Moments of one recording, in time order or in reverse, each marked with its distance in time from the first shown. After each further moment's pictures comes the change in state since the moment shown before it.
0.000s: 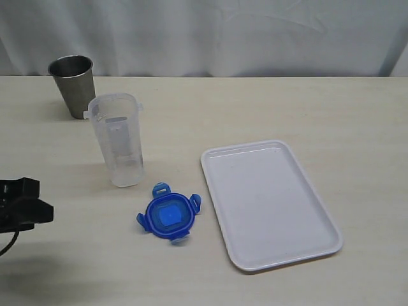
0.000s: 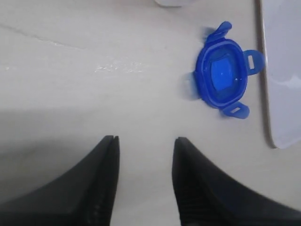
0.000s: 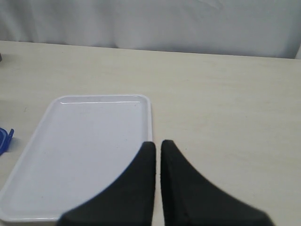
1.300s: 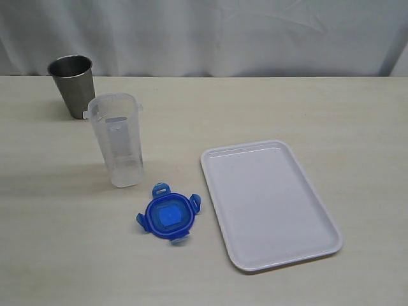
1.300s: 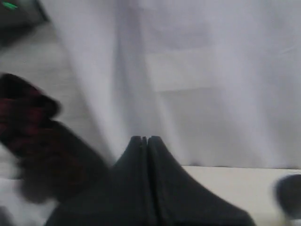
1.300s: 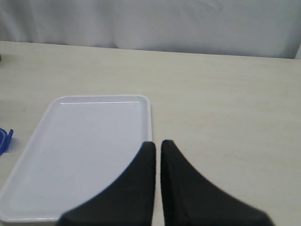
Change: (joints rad) left arm -0.046 0.178 -0.610 2.659 -0.404 -2.201; right arm 0.000 0.000 0.000 0.000 0.000 0.000
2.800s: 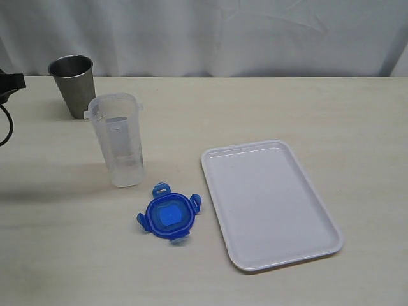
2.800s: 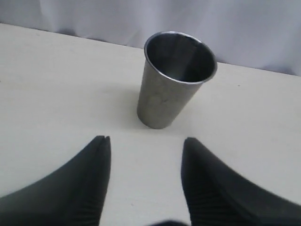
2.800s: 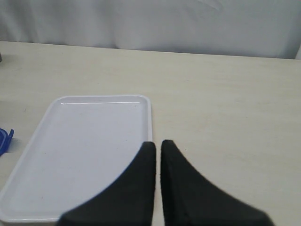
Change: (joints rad) left arm 0.074 0.079 0.309 -0.728 -0.490 0.433; right arm 0.000 0.000 0.000 0.000 -0.002 0.000
